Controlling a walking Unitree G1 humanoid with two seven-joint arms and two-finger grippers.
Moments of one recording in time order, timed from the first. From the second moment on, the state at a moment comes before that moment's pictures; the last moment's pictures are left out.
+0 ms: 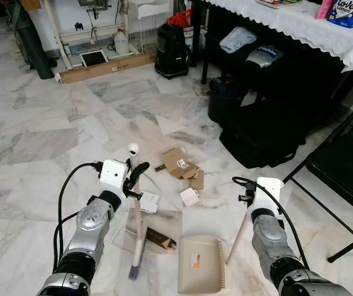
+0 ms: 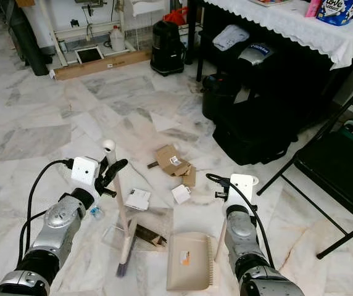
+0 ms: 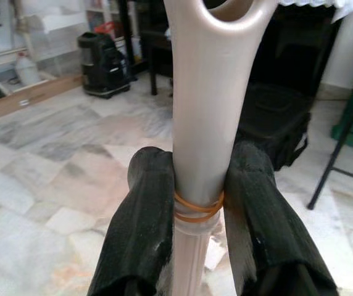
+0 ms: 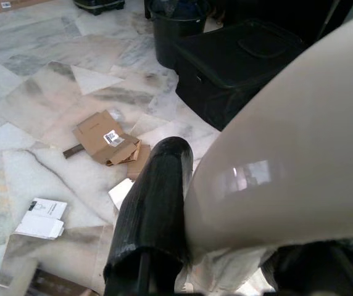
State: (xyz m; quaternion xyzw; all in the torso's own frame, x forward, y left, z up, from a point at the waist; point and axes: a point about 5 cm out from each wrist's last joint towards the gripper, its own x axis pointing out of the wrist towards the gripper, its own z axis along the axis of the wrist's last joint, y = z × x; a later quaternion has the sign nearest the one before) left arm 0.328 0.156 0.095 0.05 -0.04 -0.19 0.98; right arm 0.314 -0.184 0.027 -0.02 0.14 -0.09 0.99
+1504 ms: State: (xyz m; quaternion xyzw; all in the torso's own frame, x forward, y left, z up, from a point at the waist) left arm 0.323 0.172 0.129 0.03 -0.07 -0.15 0.99; right arm 0.316 -0.183 0.029 -0.03 0.14 -0.09 0.99
